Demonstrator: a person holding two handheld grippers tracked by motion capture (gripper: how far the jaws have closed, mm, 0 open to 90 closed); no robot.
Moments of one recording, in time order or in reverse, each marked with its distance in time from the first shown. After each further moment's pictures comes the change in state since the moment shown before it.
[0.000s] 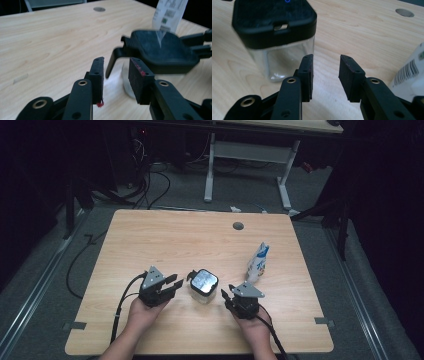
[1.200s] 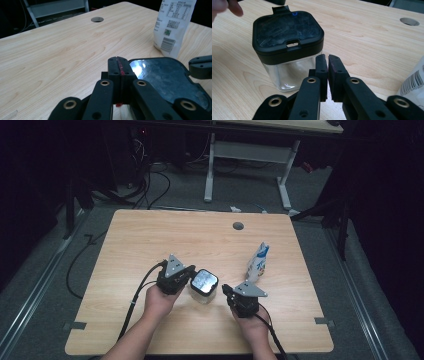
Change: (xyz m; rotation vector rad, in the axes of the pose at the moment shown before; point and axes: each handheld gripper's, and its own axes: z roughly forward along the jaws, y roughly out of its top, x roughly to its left) left arm -0.022 0.032 0.038 0.007 0.047 0.096; right arm 0.001 0.006 -0.007 -0.064 0.049 0.034
